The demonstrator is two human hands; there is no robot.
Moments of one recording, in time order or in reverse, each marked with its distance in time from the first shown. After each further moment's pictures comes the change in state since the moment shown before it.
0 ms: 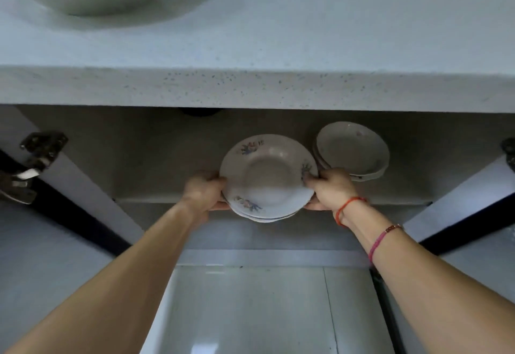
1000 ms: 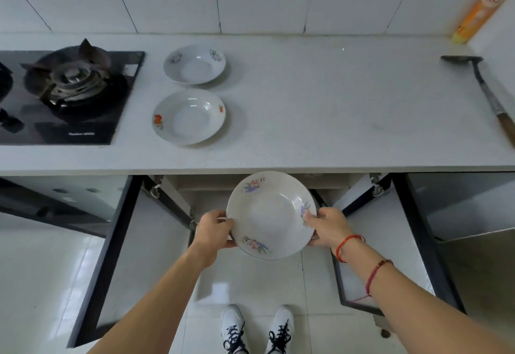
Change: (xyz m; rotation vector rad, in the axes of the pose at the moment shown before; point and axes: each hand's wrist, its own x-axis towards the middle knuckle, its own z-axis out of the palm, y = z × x) left_hand -0.340 0.183 -0.069 0.172 -0.070 -0.209; right_hand -0.335 -0.182 -0.087 -0.110 -0.036 0.264
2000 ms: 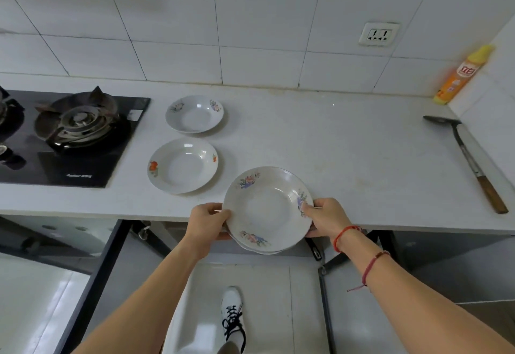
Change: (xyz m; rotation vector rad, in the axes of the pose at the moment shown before) left_hand 0.020 0.125 0.013 -0.149 0.066 0.160; right_hand 0.031 -0.134 -0.044 -0.075 -0.039 -0.222
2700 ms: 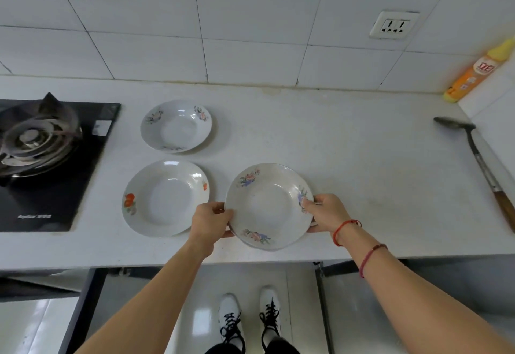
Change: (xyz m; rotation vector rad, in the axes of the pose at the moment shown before) left_hand 0.124 0.045 0.021 0.090 -0.054 -0.068; right_hand 0.118 -0.047 0.005 -0.007 0.060 0.108
